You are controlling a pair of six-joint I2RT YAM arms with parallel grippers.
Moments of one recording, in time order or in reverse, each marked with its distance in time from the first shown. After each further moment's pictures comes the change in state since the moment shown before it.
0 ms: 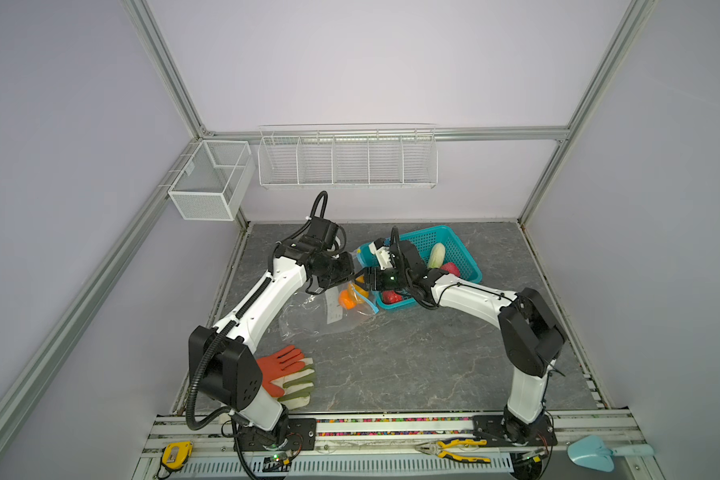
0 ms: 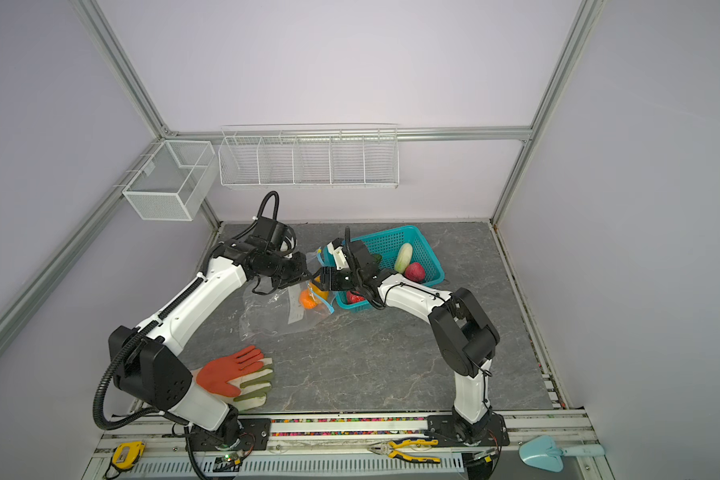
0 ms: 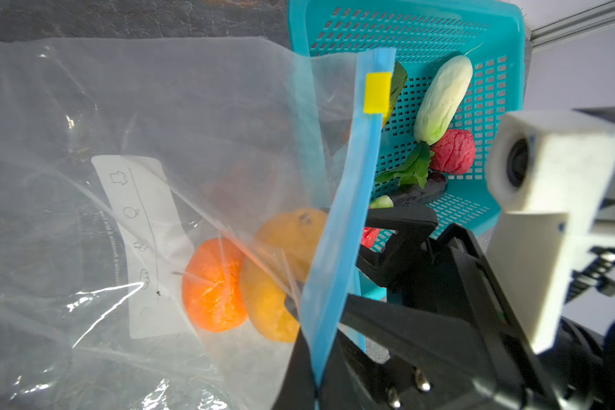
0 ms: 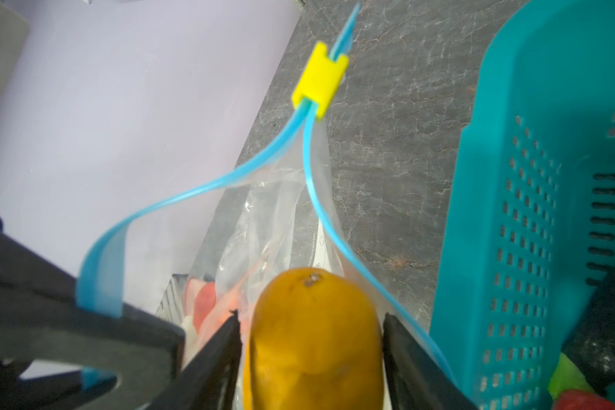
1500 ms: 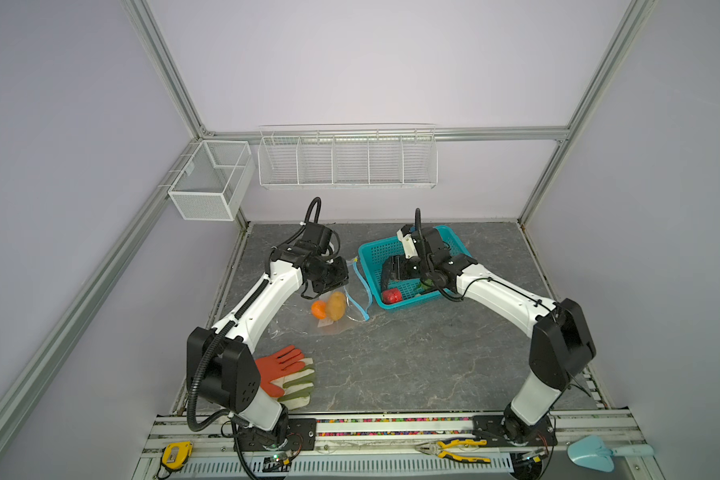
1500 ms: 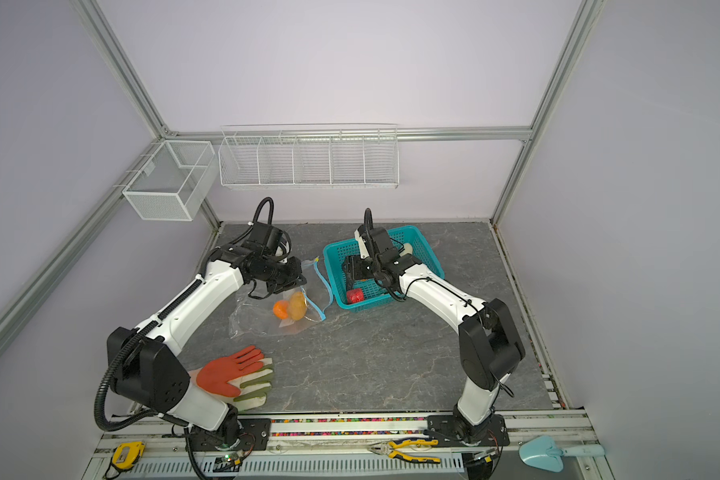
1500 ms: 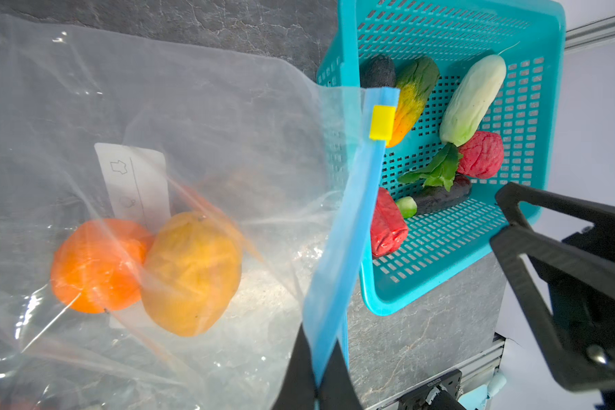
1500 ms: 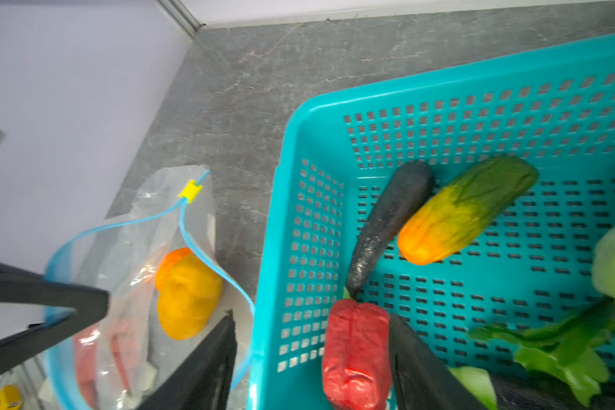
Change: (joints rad) left arm 0.043 -0.018 -0.075 0.018 0.009 0.011; right arm -0.106 -0.150 0.049 -0.368 0.312 -0.225
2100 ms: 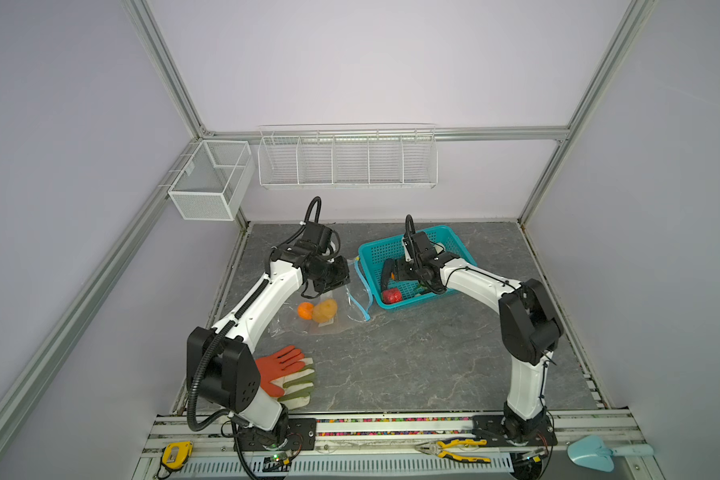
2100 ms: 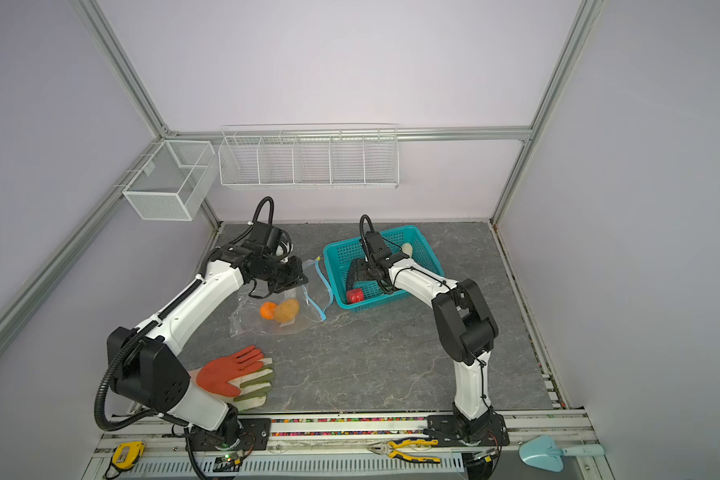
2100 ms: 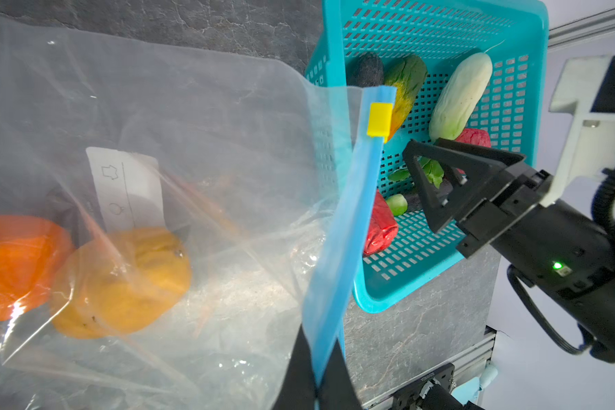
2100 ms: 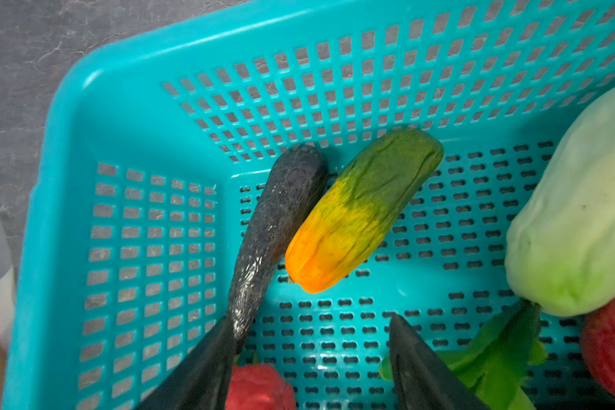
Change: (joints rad) left arm 0.000 0.000 -0.002 0.015 0.026 0.001; right arm -0.041 0.230 0.090 -0.018 0.184 -0.014
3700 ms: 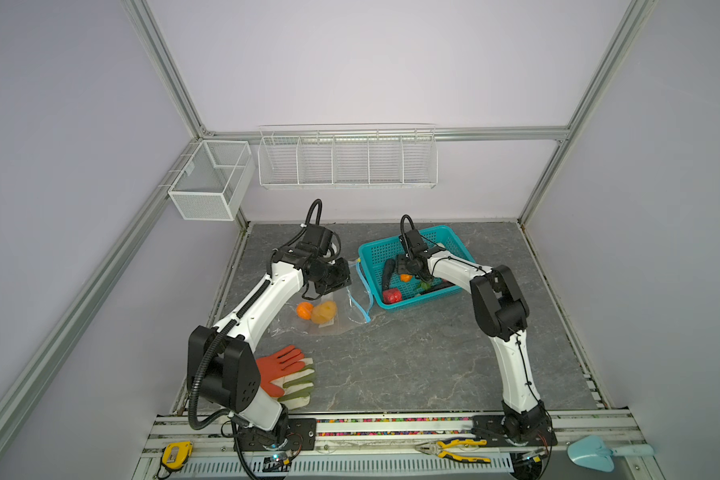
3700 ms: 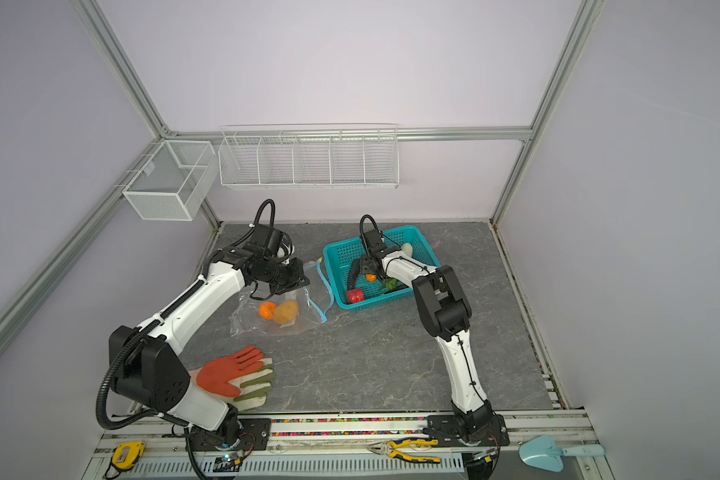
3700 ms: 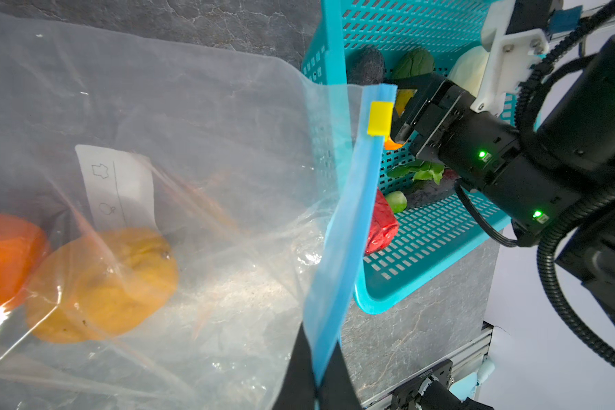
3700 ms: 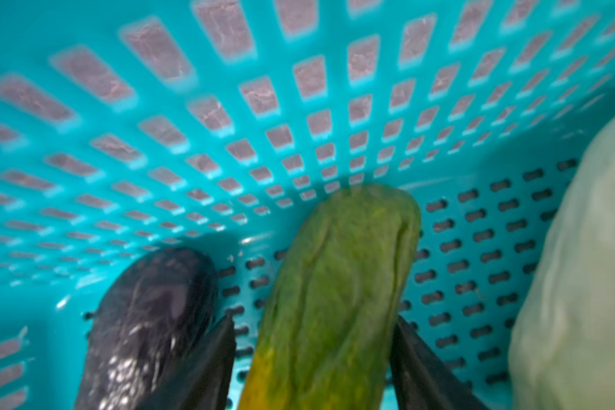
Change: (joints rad) left arm 0.000 0.001 -0.032 0.035 0.019 0.000; right arm -0.064 0.291 0.244 -0.041 0.105 0.073
